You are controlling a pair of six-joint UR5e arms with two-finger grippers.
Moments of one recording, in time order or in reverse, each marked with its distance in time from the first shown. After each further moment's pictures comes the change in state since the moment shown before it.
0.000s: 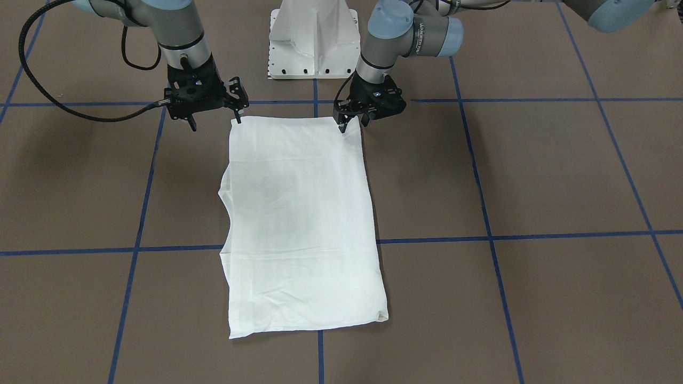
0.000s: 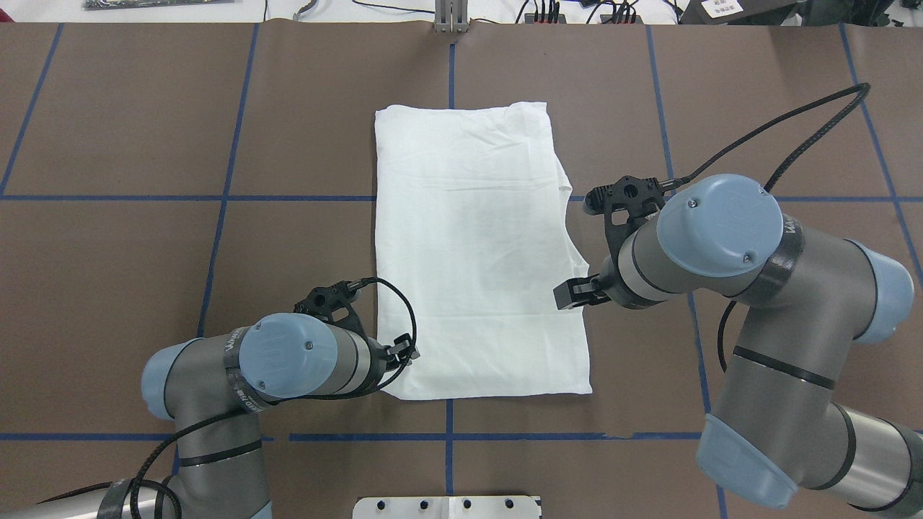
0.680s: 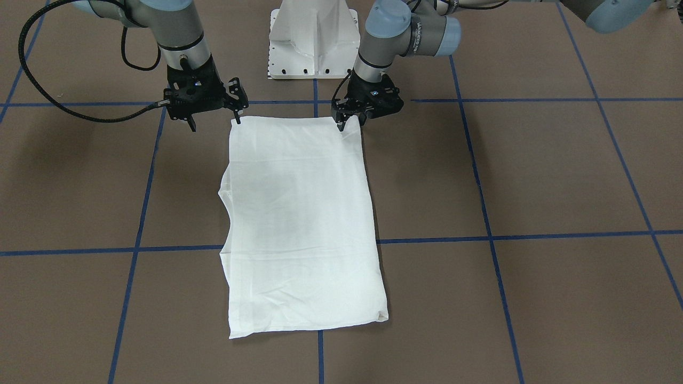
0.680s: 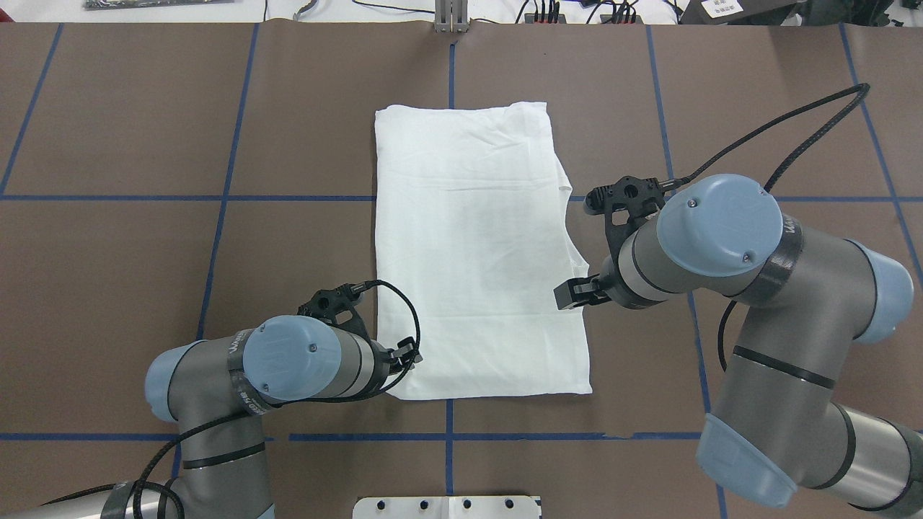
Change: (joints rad) left arm 0.006 -0.006 0.002 0.001 -0.005 -0.002; right arm 0.001 -0.001 -0.002 0.000 0.001 0.000
